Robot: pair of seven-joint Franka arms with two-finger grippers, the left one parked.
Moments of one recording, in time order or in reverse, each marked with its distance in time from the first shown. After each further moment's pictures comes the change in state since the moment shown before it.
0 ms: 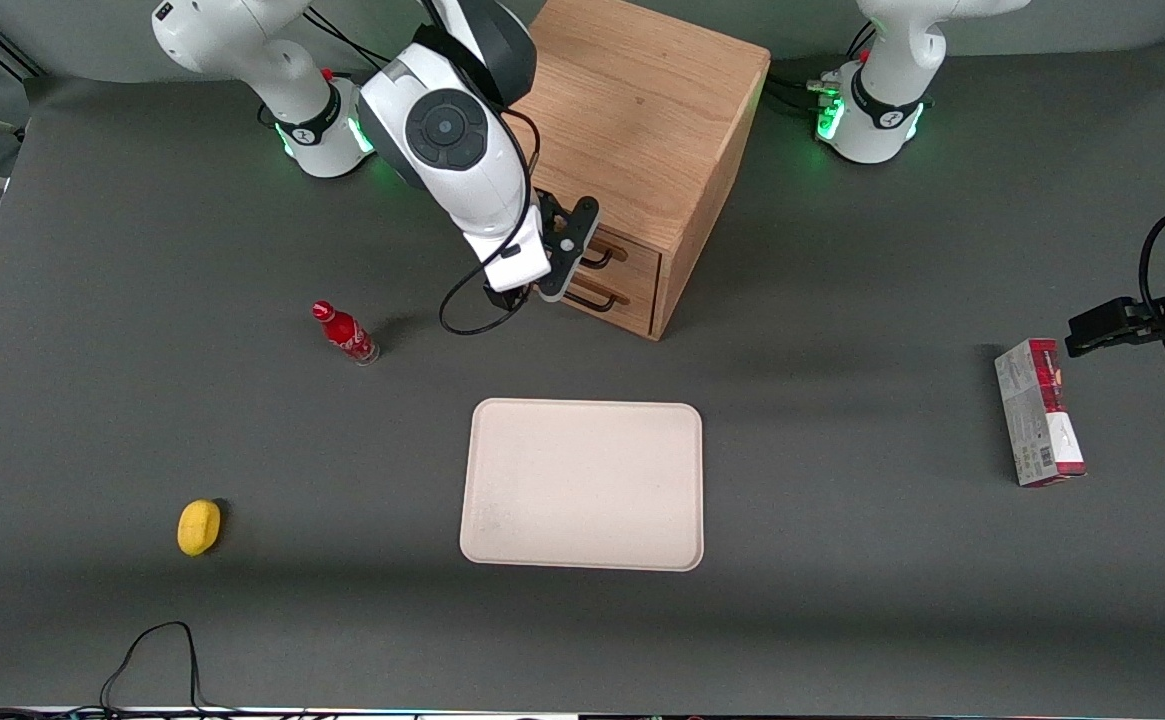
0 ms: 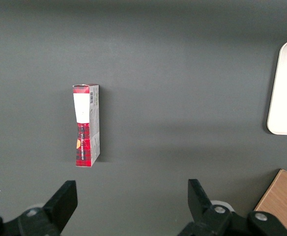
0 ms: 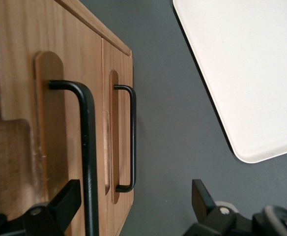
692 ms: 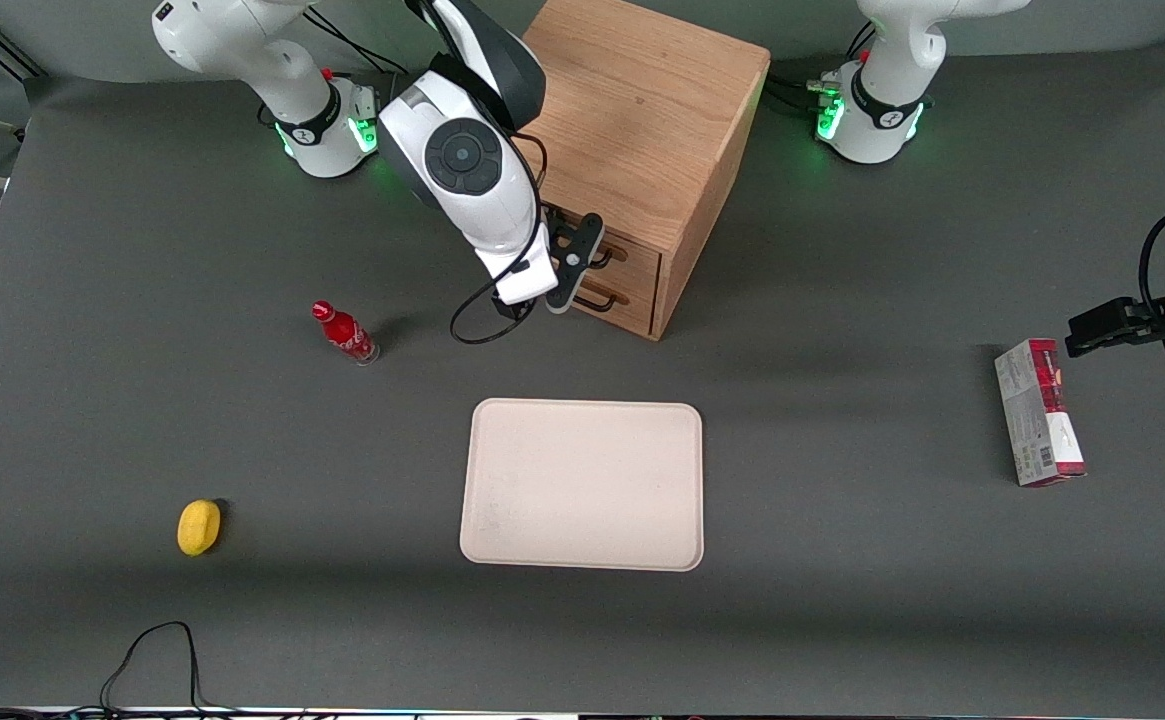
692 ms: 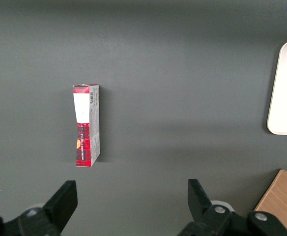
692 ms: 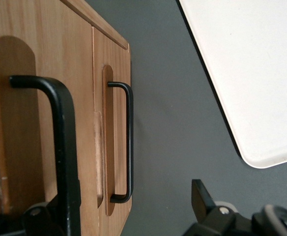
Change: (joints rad) arm 0.005 0.031 0.003 -0.029 0.000 0.046 -0.003
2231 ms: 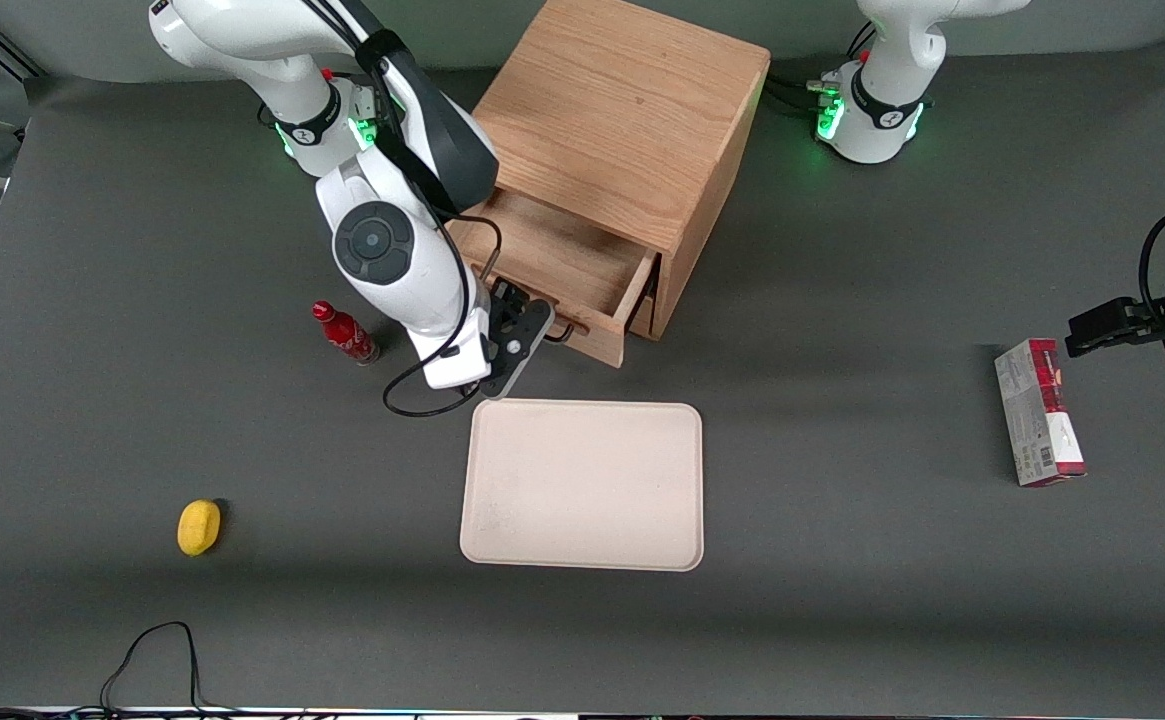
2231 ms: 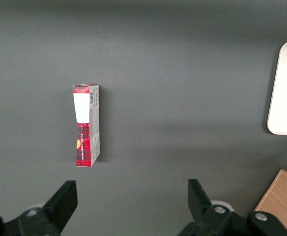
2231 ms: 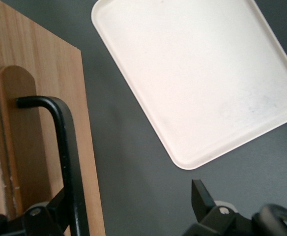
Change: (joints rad) arm -0.163 0.112 -0.016 0.172 0.001 0.004 -0.040
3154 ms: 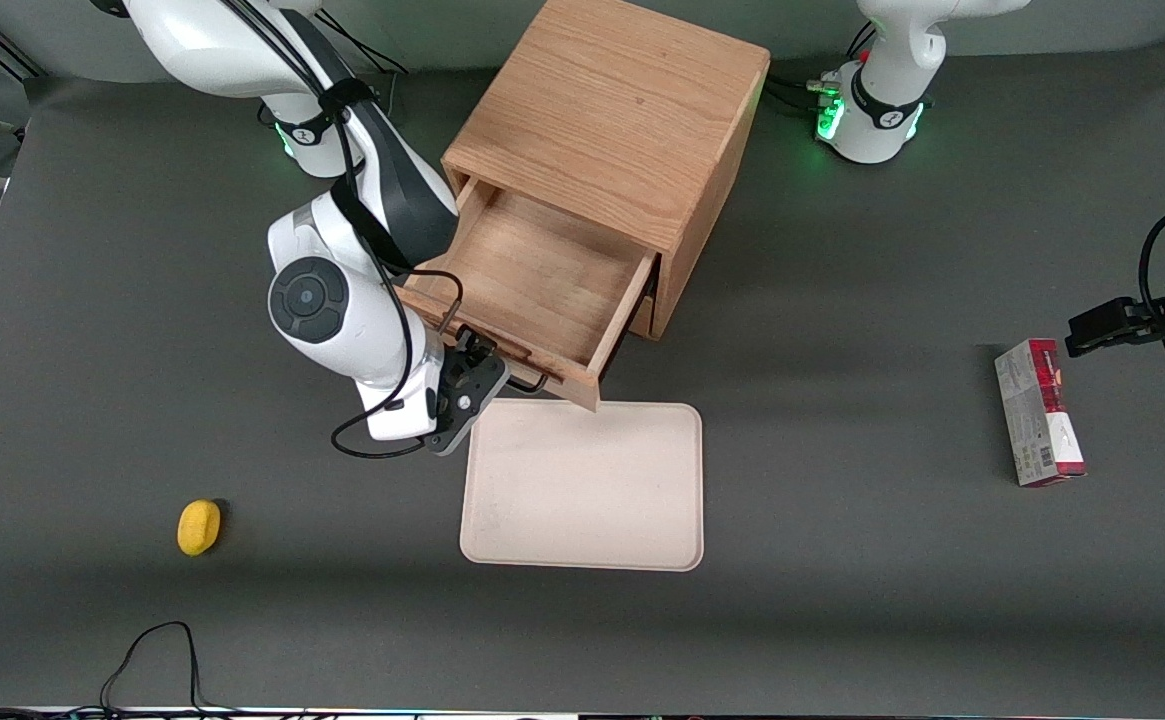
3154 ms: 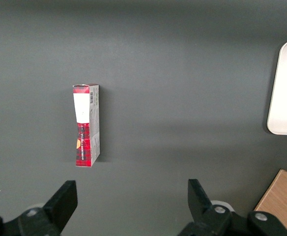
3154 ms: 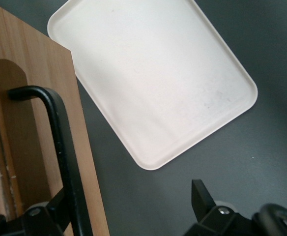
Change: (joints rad) arm -0.096 0.068 -0.002 0.094 0.000 -0.003 -0.005
